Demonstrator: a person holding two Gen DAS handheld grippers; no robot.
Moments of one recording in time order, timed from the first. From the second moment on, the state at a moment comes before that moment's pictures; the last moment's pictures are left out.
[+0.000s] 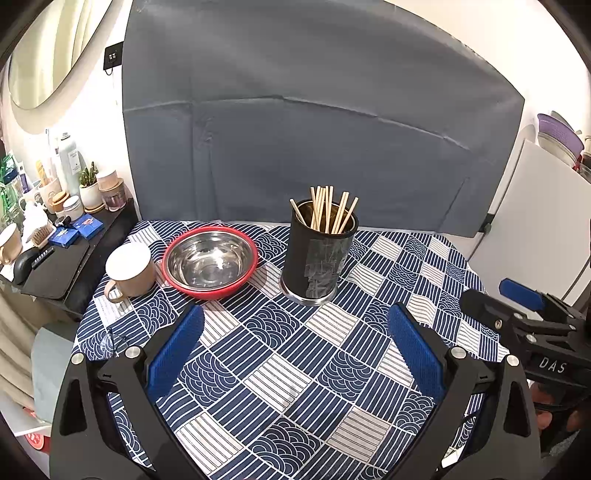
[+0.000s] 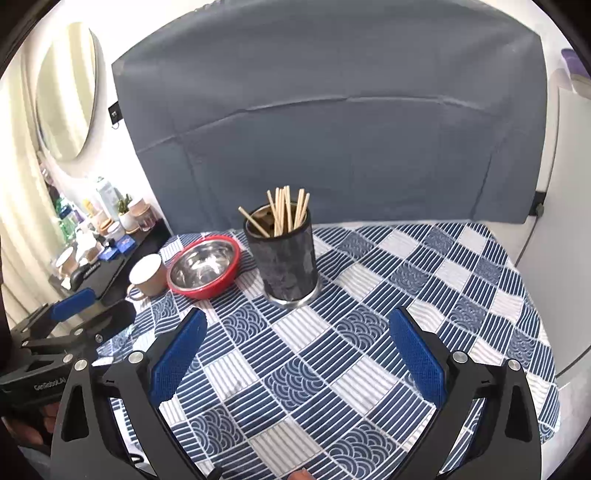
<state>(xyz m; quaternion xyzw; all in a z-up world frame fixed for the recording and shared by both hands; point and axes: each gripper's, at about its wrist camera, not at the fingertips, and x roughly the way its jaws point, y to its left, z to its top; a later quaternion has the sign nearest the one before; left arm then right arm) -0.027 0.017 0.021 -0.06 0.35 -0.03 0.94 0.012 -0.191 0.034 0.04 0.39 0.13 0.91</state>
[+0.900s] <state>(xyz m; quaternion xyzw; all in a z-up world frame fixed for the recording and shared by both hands) -0.023 0.018 0.016 -0.06 0.35 -0.04 0.93 0.013 -0.189 0.034 0.04 0.38 0.12 0.92</state>
